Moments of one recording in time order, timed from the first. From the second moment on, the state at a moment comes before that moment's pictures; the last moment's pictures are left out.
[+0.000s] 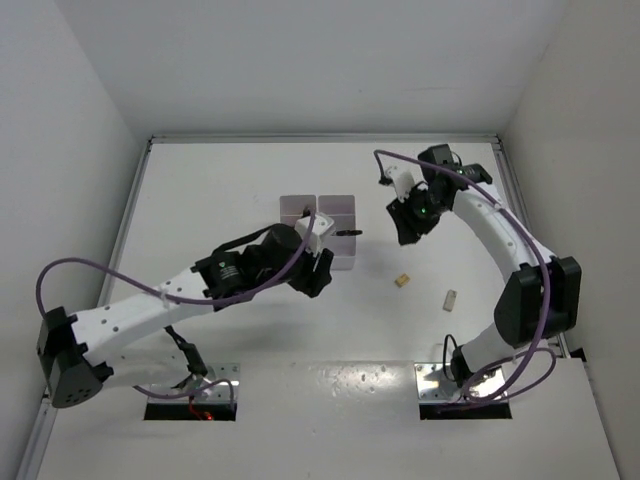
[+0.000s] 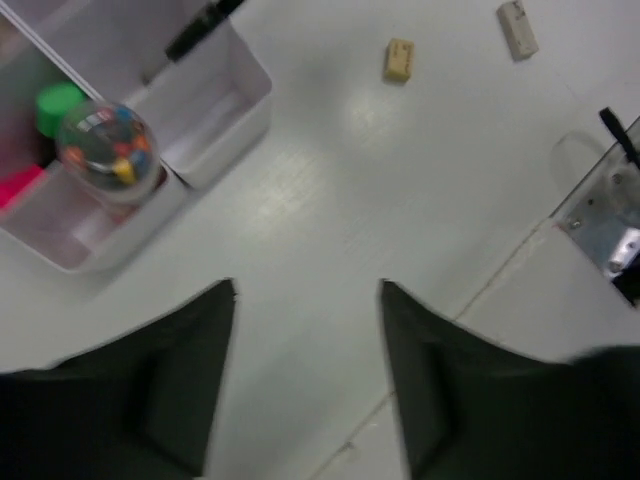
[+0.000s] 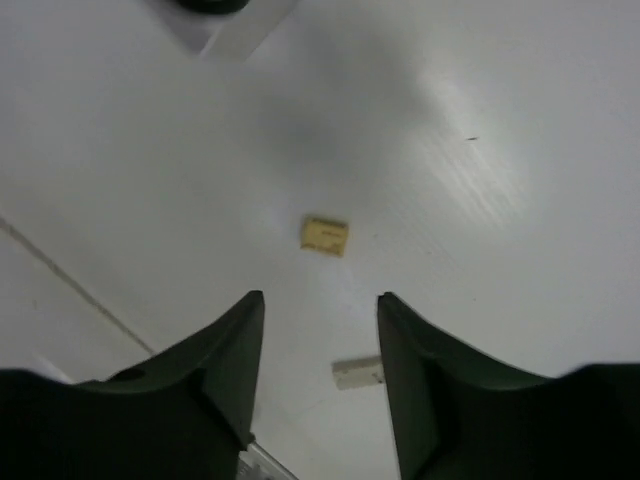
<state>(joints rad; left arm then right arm) -0.98 1.15 0.97 -0.42 -0.09 -0.27 0.24 1.58 1.36 -0.97 -0.28 -0.45</state>
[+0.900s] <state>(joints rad) -0.90 0.75 0.79 -0.42 -0.37 -0.18 0.19 1.56 0.86 -0.79 -0.45 -1.92</state>
